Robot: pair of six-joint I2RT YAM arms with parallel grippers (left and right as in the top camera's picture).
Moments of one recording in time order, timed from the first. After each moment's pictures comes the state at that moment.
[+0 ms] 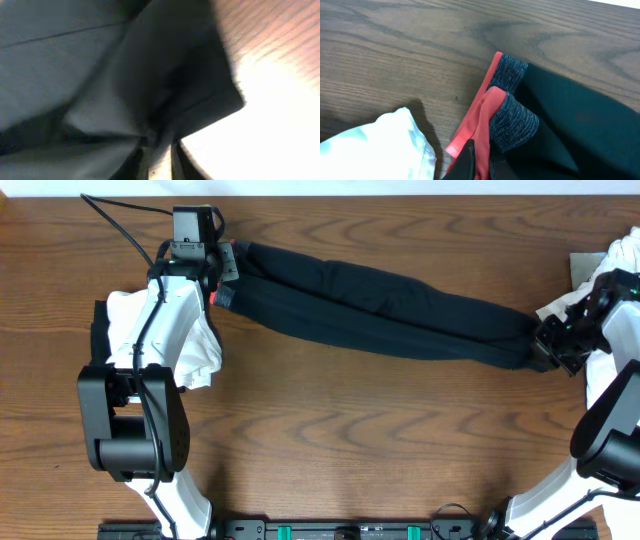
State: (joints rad) left arm -0.04 1.92 1.46 -0.39 -0.09 -0.21; right arm -0.44 1.94 1.37 -0.99 -0.24 0.33
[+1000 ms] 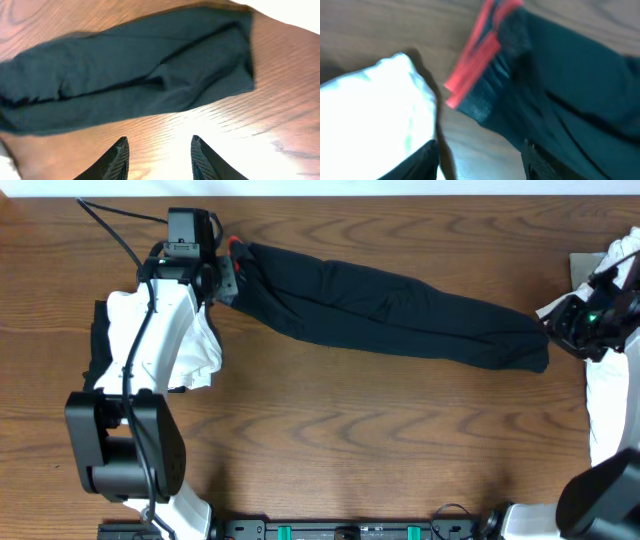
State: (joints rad) left arm -0.07 1.82 1.47 -0.70 -0.01 -0.19; right arm -0.39 1.60 1.40 -1.07 -0.34 0.19
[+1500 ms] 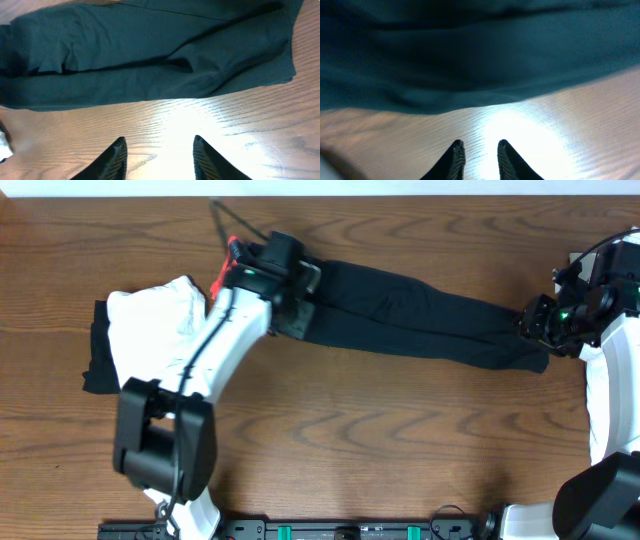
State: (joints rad) left arm -0.39 1.89 1.47 -0.85 0.07 0.10; right arm -0.29 1.60 1.40 -1.11 -0.32 0.17
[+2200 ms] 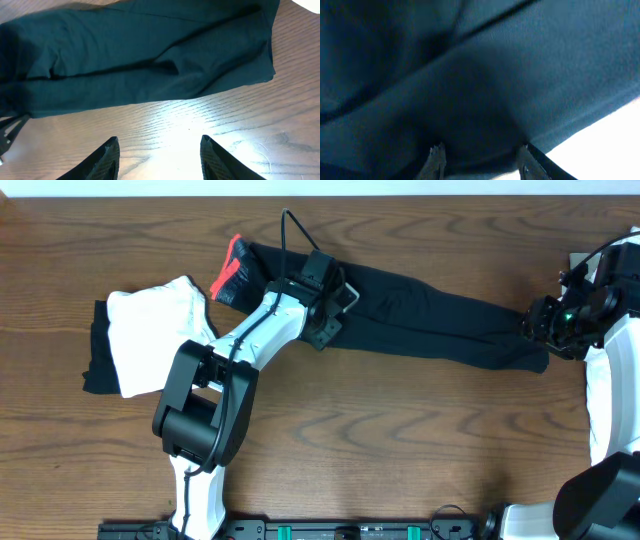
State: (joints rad) left arm -0.46 2.08 1.47 -0.64 0.07 0.35; right arm -0.30 1.60 1.40 -1.11 -0.28 0.18
